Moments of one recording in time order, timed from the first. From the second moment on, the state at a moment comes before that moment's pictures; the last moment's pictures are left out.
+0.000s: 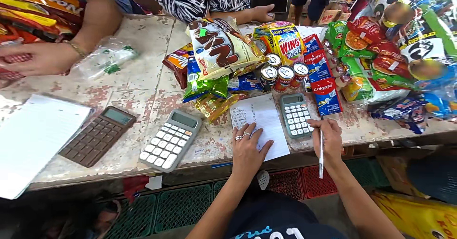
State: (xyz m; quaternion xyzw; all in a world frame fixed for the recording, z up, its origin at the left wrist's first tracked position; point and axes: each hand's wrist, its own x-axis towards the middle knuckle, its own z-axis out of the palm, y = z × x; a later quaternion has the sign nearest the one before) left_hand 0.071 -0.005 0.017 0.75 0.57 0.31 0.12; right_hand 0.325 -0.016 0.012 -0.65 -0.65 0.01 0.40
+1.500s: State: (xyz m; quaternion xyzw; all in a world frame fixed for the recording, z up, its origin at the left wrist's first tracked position) left_hand 0.069 -0.008 0.016 0.75 0.56 0.33 0.11; right_hand 0.295 0.028 -0.005 -0.63 -0.71 0.00 0.31
